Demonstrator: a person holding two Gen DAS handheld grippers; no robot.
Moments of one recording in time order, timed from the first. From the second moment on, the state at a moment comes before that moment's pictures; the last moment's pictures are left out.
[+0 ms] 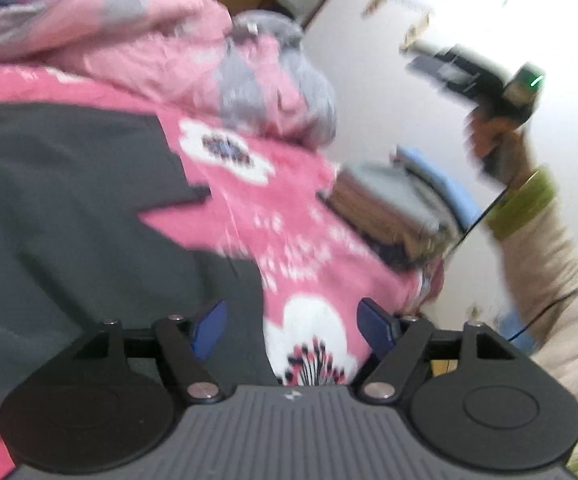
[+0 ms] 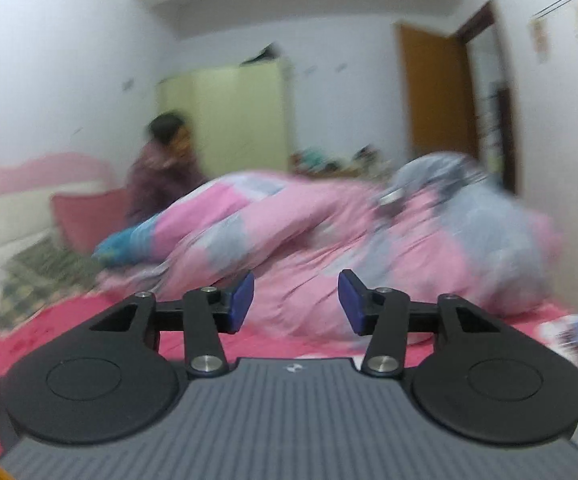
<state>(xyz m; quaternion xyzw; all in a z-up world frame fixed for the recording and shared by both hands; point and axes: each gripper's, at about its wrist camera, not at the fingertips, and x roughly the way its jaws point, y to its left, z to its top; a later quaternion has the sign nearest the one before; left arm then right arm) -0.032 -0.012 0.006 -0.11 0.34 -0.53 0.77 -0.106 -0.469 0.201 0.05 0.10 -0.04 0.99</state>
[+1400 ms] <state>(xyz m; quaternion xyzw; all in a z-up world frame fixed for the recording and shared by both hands) 0.223 0.142 -0.067 -0.13 0.29 0.03 0.95 0.404 -0.031 -0.036 -0.18 0.36 0.40 0.82</state>
